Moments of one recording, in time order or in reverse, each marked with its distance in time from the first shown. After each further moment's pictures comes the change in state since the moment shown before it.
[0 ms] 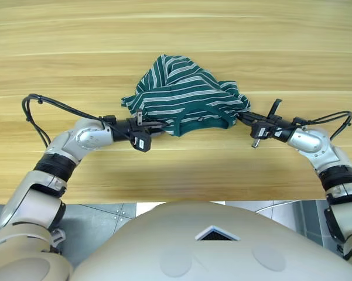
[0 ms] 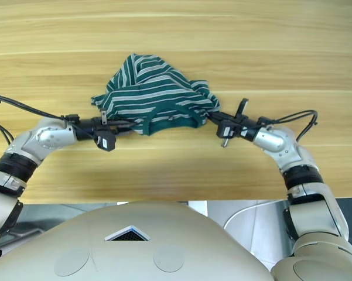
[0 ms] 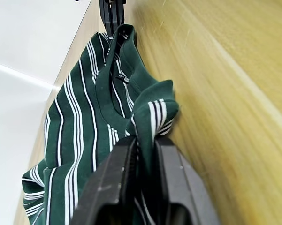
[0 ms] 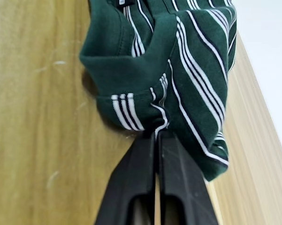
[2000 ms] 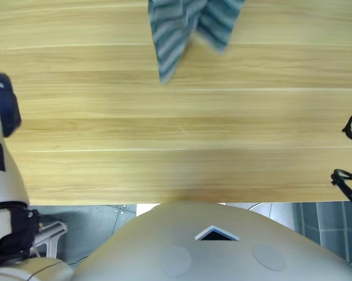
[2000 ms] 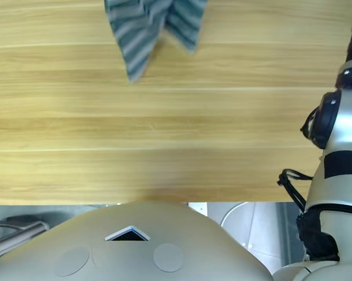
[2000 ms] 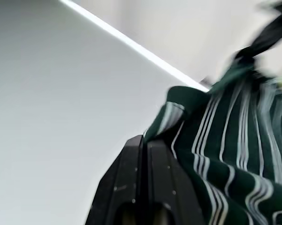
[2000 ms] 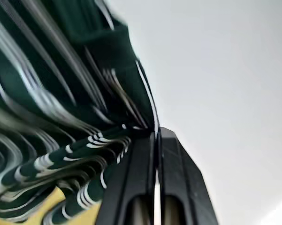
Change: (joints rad) left arm -1.087 0.052 0.255 0.426 -0.640 0.205 0.032; right arm -0.998 -0.008 -0.257 0.119 0.221 0.381 -0.162
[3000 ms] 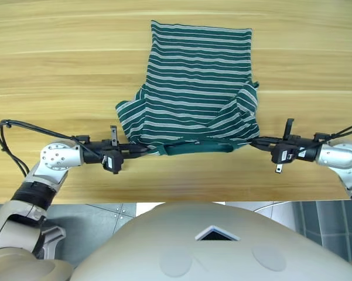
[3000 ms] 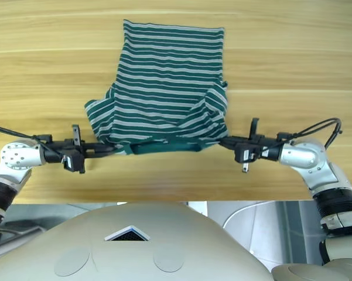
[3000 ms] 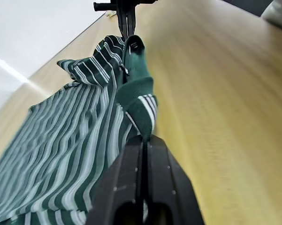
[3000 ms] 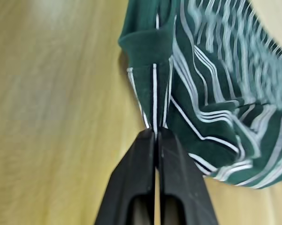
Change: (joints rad) left arm 1.361 0.108 -0.167 -0.591 0.085 -0.252 -0.496; right arm 1.246 -0.242 0.203 -0.474 0.052 -0.304 0.508
